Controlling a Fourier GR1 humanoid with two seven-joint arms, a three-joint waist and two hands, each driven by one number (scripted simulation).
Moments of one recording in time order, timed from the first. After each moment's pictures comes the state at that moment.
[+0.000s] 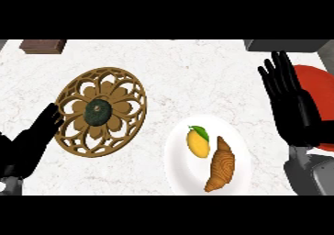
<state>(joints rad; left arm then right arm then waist) 0.01 0.48 -0.08 -1.48 0.43 0.06 0.16 -0.25 -0.32 0.16 -1.67 -0.43 -0.23 -0.01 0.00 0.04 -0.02</state>
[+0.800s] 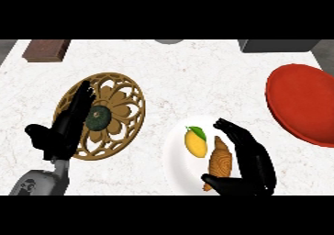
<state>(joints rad) -0.14 0.30 -0.21 -1.54 0.22 0.23 0.04 0.03 -0.16 0.37 -1.56 -0.33 -0.06 -0.54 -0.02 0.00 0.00</state>
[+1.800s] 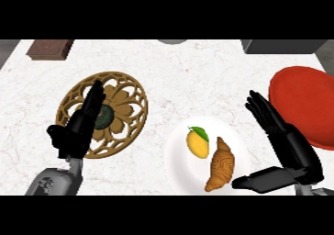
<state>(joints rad) -0.16 0.21 -0.22 -1.52 0.11 0.24 0.05 -0.03 -0.41 0.27 -1.77 -0.27 -0.04 -0.04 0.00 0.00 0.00</state>
